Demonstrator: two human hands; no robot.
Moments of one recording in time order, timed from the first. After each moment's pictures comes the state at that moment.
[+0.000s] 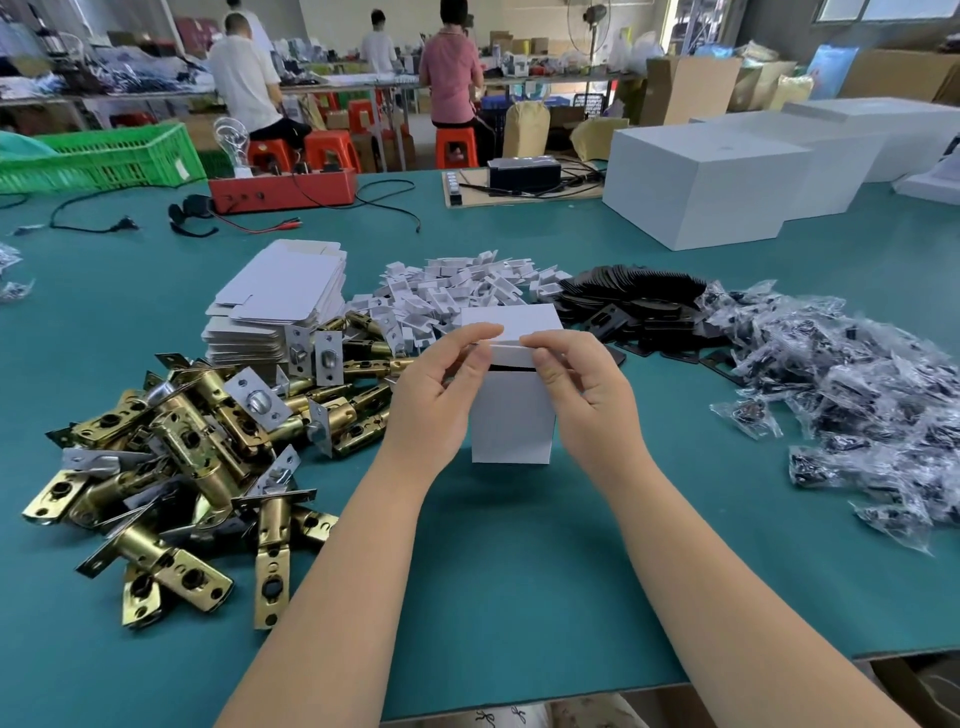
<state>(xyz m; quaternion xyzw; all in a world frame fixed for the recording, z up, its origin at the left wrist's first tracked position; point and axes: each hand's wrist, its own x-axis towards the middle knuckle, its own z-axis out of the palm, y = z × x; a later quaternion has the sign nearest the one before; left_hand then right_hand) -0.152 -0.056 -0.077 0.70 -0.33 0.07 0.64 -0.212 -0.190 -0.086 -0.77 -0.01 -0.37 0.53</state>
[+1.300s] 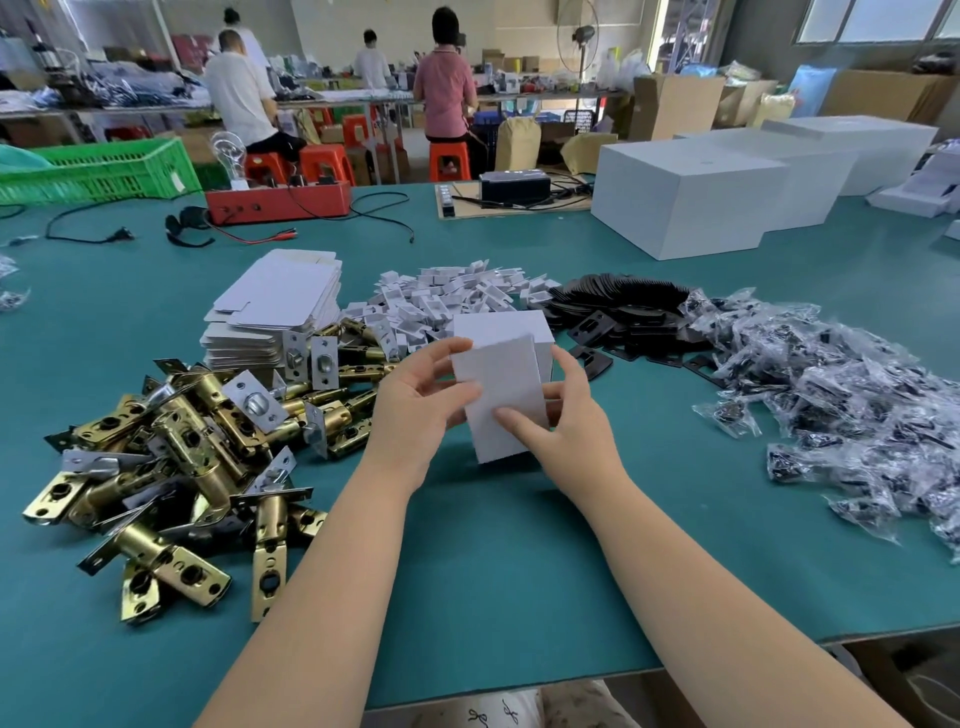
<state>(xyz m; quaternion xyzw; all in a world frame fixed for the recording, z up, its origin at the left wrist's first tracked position) -0.144 -0.052 -0.093 0.60 -0.20 -0.10 0.77 -0.212 -0.198 -0.122 -0.82 0.13 -0.22 0.52</state>
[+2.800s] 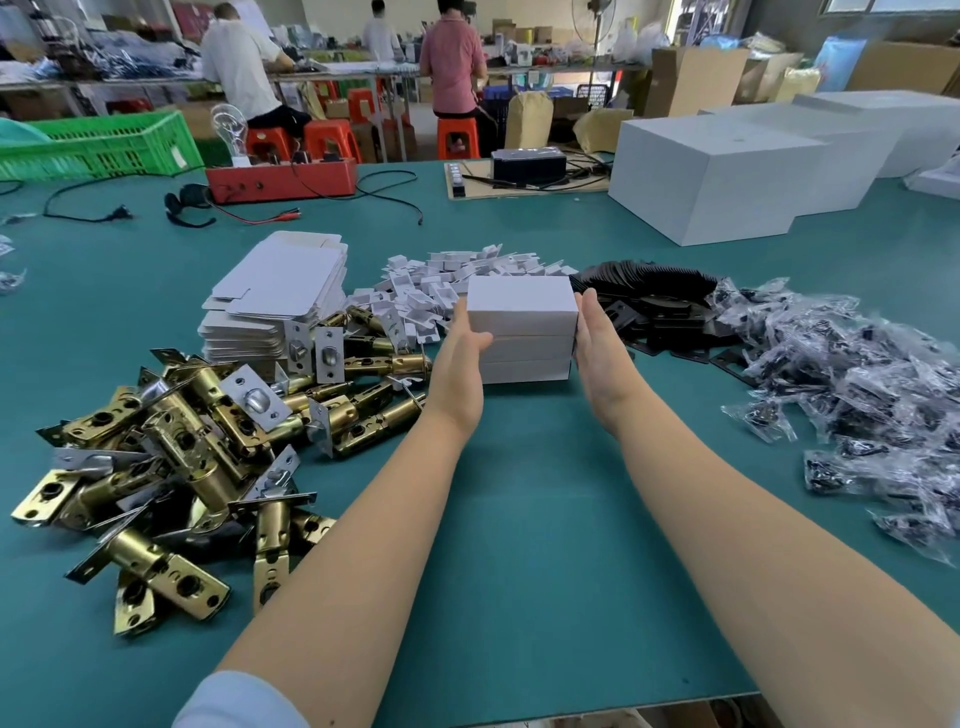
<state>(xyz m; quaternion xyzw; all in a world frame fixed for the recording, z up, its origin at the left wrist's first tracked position) -0.103 -0.096 -0.096 0.65 -0.18 -0.12 0.73 -0.140 -0.246 -0.104 -0.70 0.17 -0.14 0.68</state>
